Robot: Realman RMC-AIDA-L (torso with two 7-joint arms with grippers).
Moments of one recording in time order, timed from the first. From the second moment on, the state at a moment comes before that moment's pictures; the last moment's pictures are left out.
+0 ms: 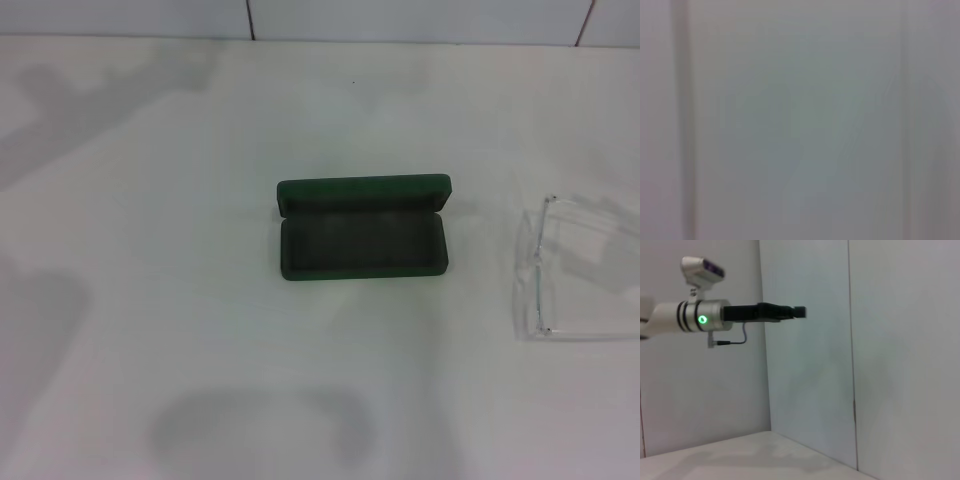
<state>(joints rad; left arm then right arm) -1.13 -2.06 2.85 -0.83 -0.71 1.55 -1.41 0.34 1.92 -0.58 -0.64 -1.68 -1.72 1.11</state>
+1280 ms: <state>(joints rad) -1.34 -2.09 2.85 -1.15 0.23 1.68 -1.27 0.34 1.92 -0.57 -0.59 -1.70 -1.72 1.10</state>
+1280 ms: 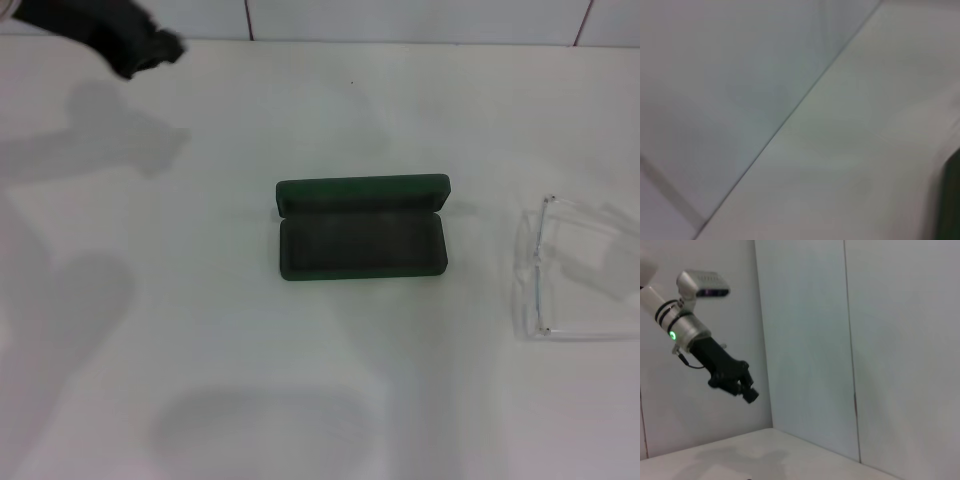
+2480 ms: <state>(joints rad) -1.21 -1.77 2.85 -0.41 0.00 2.03 -1.35 0.37 1.92 -0.58 -0.57 -1.69 -1.70 1.10</state>
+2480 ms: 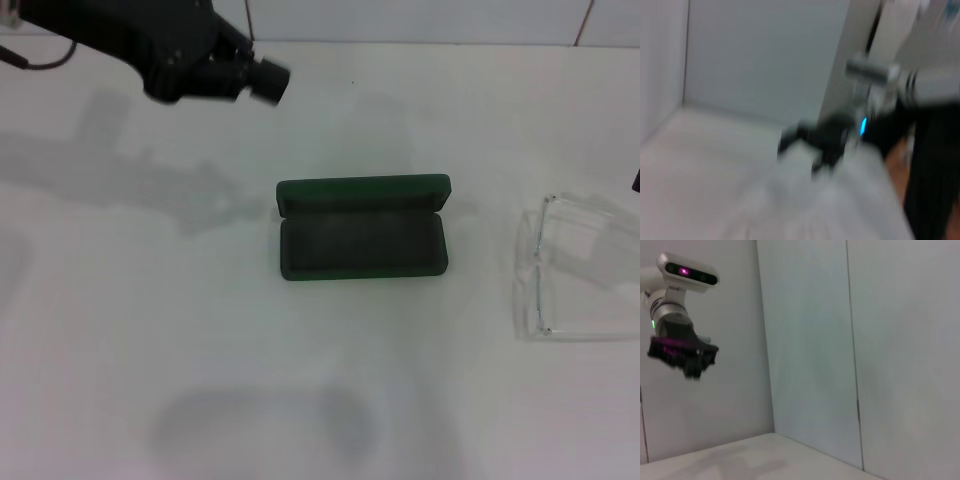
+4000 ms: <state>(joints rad) -1.38 -2.00 2.85 -0.85 0.51 1.68 -1.44 0.34 1.92 -0.57 -0.54 -1.69 -1.75 1.06</state>
